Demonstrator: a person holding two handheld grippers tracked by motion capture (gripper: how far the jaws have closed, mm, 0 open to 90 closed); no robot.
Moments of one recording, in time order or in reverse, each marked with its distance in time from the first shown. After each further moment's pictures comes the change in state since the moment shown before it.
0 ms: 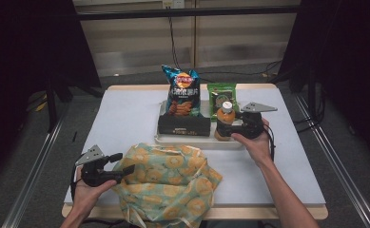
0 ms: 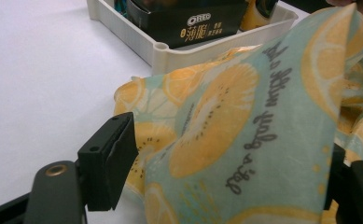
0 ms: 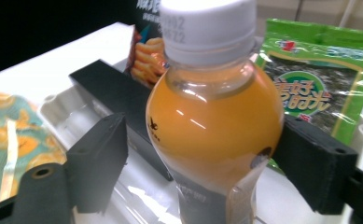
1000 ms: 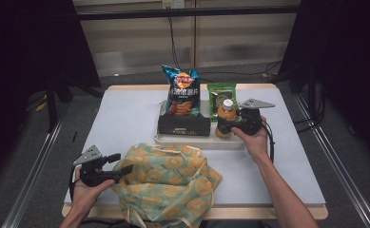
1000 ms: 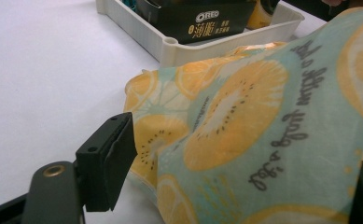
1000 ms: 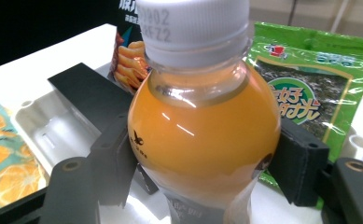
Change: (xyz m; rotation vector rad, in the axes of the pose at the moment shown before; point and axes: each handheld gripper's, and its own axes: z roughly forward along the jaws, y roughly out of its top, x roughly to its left) left arm 0.007 -0.005 0.000 0.000 0.005 -0.032; right arm -0.018 0.003 0.014 0.003 0.007 -0.031
